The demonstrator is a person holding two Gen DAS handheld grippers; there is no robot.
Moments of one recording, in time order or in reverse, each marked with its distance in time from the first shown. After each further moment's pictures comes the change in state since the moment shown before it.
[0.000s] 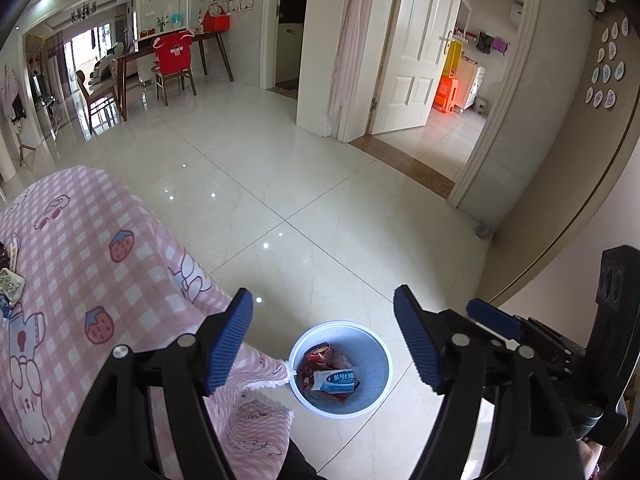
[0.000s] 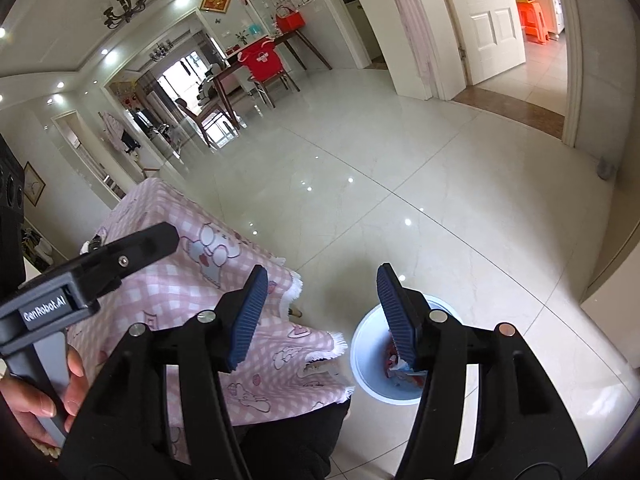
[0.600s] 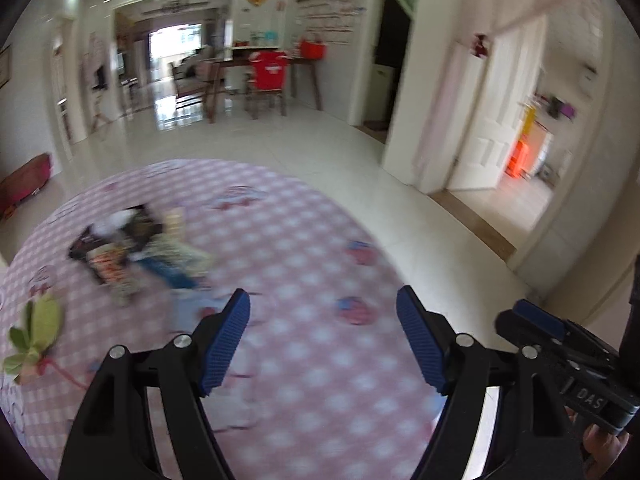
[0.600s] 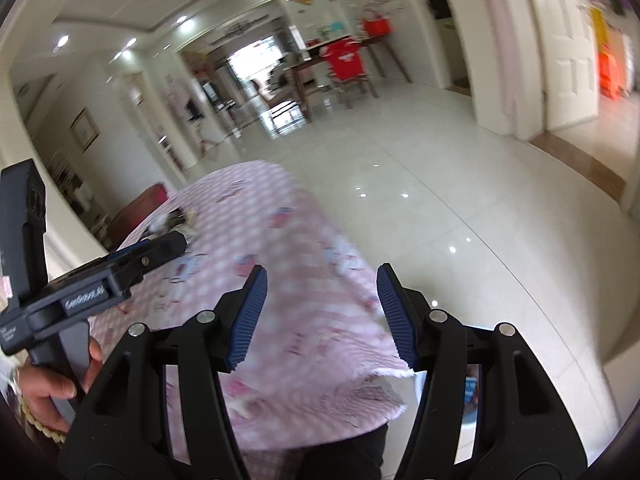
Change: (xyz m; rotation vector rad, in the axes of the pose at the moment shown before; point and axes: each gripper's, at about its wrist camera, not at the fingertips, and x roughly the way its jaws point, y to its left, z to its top) left arm -0.105 0.167 -0.023 -0.246 -0.142 0.227; right arm 0.013 0.153 0.009 -0.246 0.002 0.184
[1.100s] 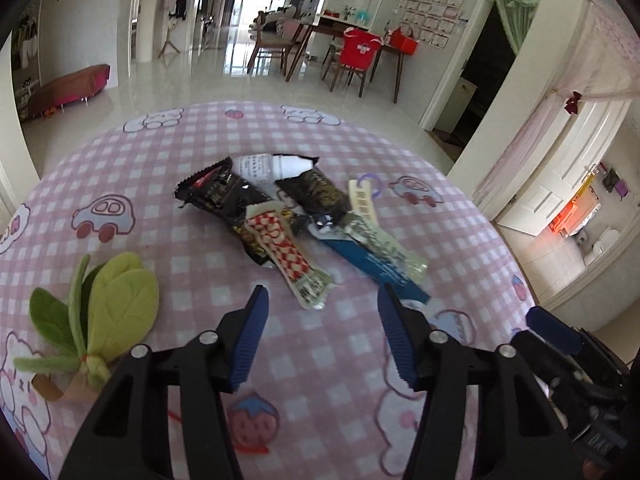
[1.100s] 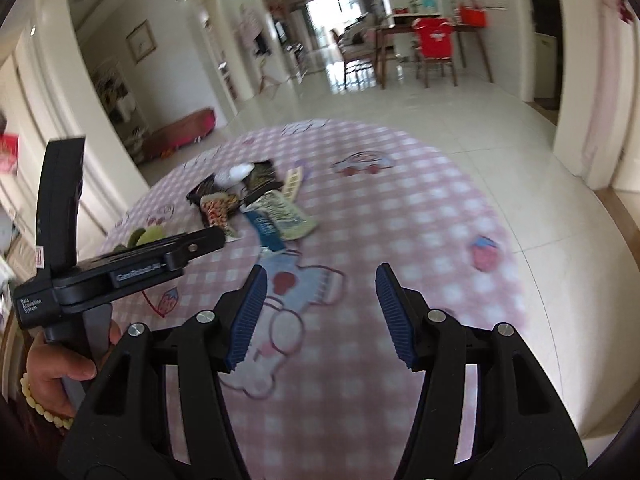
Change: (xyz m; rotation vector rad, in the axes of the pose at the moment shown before) left arm 0.032 0.149 -0.008 -0.285 0.089 0.081; right arm 0.120 0.149 0.016 -0.281 0.178 0.121
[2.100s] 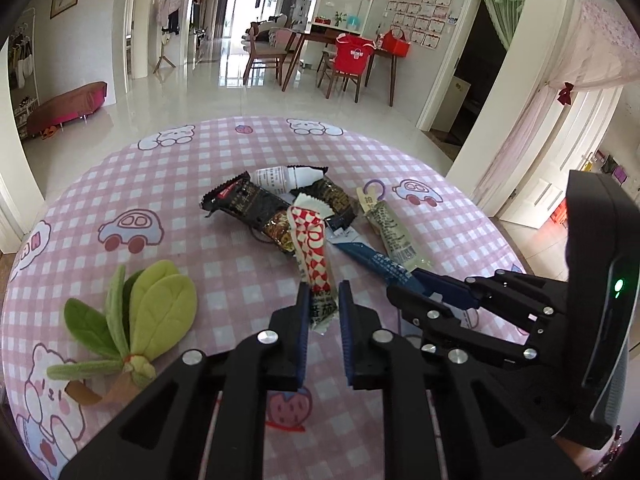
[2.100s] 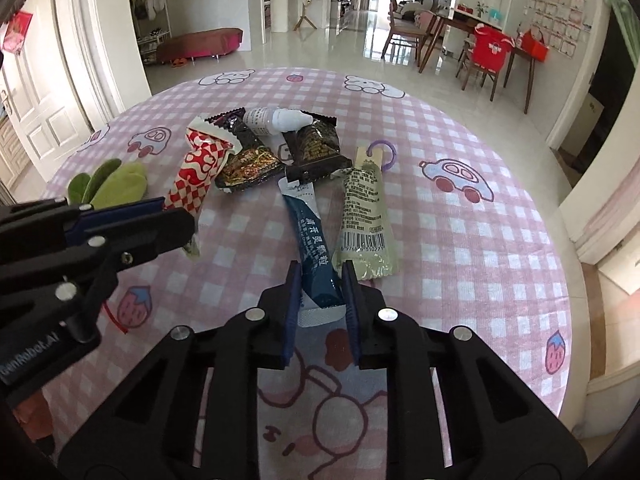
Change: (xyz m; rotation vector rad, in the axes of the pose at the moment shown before) left arm -0.030 0.010 -0.004 0.058 -0.041 0.009; right arm 0.085 0.064 0.016 -0.319 0.163 -0.081
